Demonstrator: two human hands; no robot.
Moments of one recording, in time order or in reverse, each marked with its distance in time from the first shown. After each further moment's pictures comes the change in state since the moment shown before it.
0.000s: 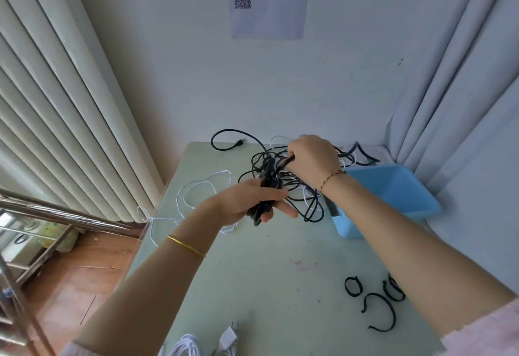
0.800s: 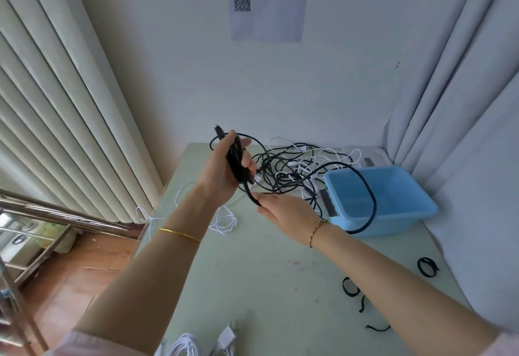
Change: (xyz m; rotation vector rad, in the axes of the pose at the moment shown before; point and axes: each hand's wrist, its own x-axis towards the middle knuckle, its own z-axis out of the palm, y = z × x) left_hand 0.003 0.016 -0.021 -0.648 0.391 0.358; right_hand -0.066 -0.030 0.047 0.267 -0.270 -0.332
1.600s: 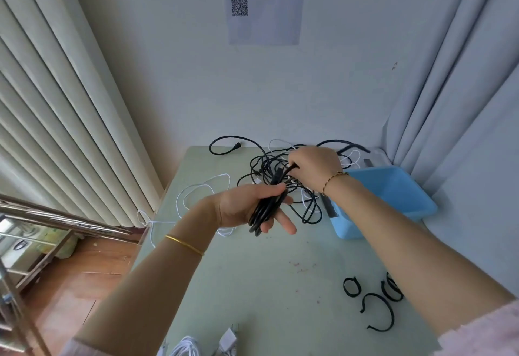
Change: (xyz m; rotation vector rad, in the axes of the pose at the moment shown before) left_hand -0.019 -0.015 0.009 0.631 -0.511 -0.510; right_hand 0.027 0.040 -0.072 -0.312 0.094 0.297
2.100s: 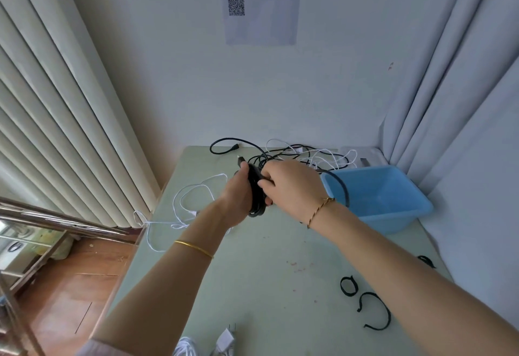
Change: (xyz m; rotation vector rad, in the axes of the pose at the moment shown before) left_hand 0.032 -0.013 -0.004 -0.588 0.579 0.248; right_hand -0.039 -0.061 -0.025 0.225 0.035 0.001
